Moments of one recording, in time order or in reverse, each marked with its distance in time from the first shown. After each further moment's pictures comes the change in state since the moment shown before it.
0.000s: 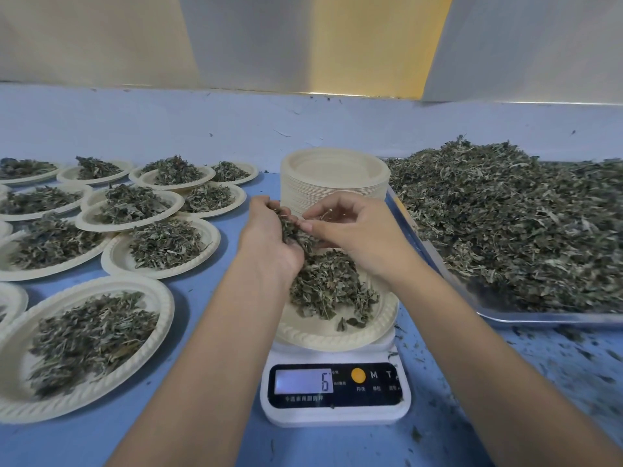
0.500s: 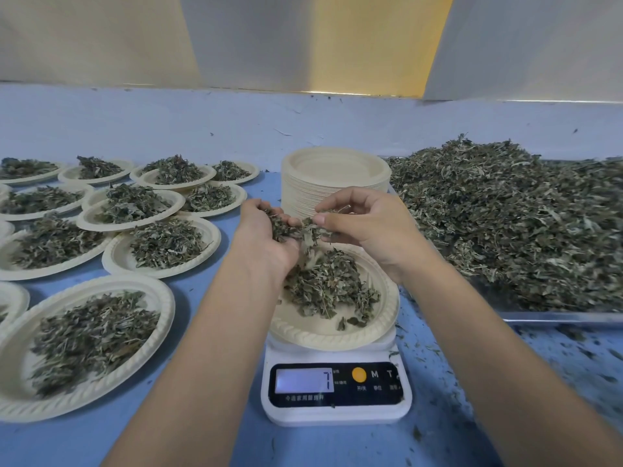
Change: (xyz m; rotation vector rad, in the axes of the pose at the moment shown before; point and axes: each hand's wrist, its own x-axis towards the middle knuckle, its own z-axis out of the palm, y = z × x) left_hand 0.005 0.007 -0.006 -0.109 -0.028 -0.048; right_hand -0.001 -0.007 -0.011 0.128 0.008 0.081
